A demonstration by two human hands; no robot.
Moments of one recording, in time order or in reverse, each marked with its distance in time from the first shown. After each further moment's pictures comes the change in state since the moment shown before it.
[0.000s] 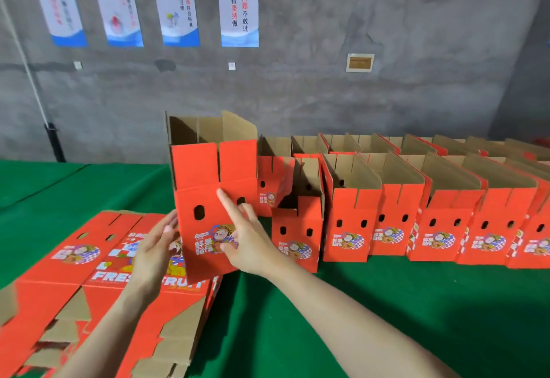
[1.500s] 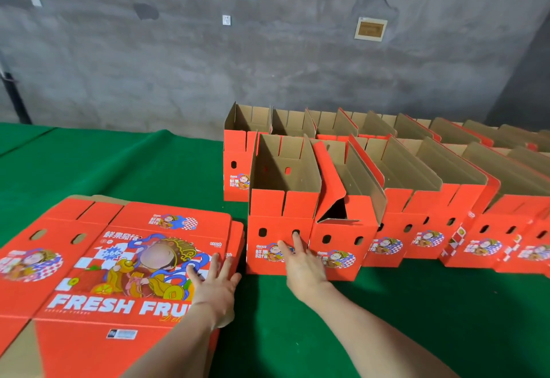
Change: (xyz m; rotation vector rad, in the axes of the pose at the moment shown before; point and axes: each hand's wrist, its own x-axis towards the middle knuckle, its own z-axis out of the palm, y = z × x) left_hand 0.070 -0.178 0.046 1.727 -0.829 -0.112; right_hand 0.057 0.171 0.066 -0.841 -0.316 0.513
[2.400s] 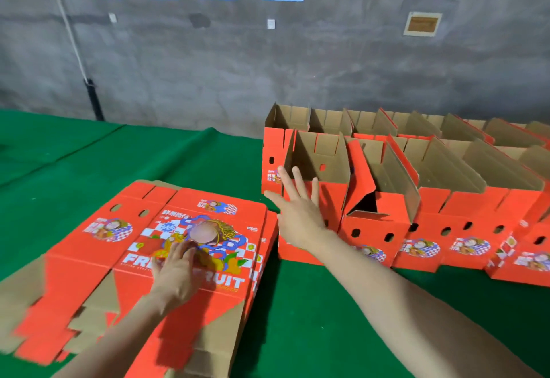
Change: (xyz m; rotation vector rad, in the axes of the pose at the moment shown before) left_hand -0.072 -0.119 0.022 -0.486 0.290 -0.315; right_hand 0.005 -0.057 -0.087 0.078 0.440 -0.368
